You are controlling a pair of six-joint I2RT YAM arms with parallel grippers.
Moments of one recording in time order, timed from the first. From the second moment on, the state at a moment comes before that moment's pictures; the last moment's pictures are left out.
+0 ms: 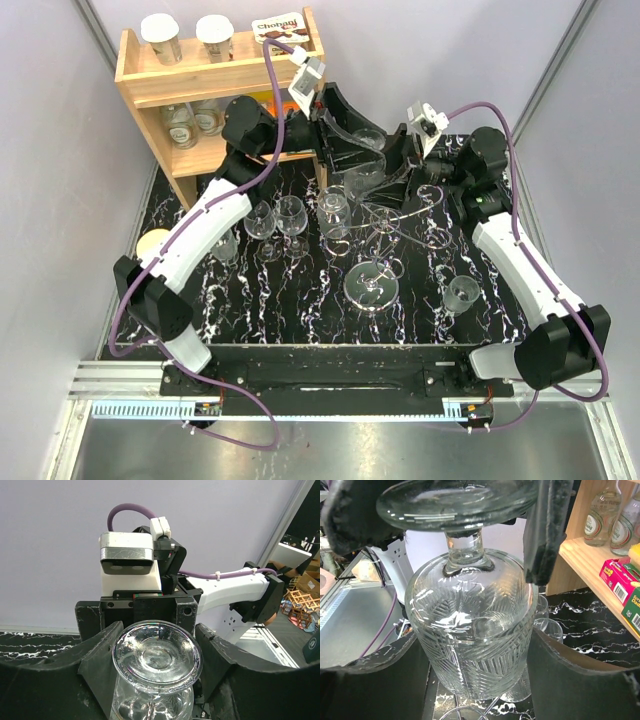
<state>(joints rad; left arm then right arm) -0.60 1.66 1.75 0.46 1.02 -0.70 0.31 1.34 1.27 0.40 -1.25 0.40</state>
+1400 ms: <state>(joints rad) -0.44 1.52 1.65 0.35 1.03 -0.55 0.21 1.29 1.34 -0.04 -1.18 0.17</state>
